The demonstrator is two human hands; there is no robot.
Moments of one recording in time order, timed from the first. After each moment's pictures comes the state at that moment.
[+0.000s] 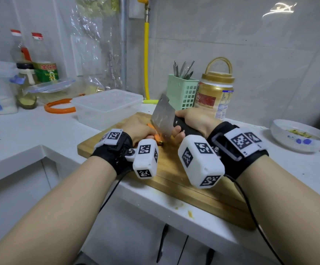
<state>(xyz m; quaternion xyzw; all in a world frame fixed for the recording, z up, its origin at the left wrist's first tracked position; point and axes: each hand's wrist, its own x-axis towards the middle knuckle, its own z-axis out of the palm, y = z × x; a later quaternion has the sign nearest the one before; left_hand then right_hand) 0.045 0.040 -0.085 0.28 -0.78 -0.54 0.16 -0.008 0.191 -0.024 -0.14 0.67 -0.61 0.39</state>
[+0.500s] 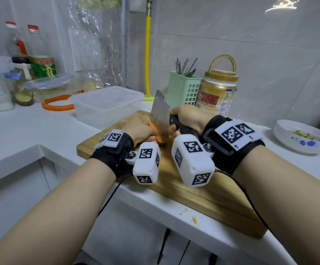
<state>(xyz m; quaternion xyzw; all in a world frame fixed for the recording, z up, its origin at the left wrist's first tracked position) 0.046 0.043 -0.079 0.28 -0.77 -0.55 0.15 -0.010 0.167 -0.021 -0.17 0.74 -0.54 0.36</state>
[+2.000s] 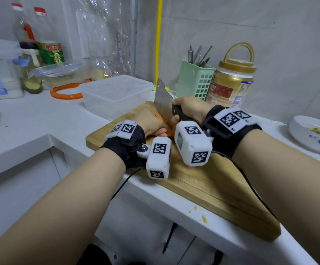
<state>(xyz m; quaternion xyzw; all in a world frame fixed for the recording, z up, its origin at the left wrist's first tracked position) 0.025 0.029 -0.096 0.28 -0.70 -0.65 0.13 -0.043 0.128 -0.036 -0.21 0.76 -0.53 0.32</state>
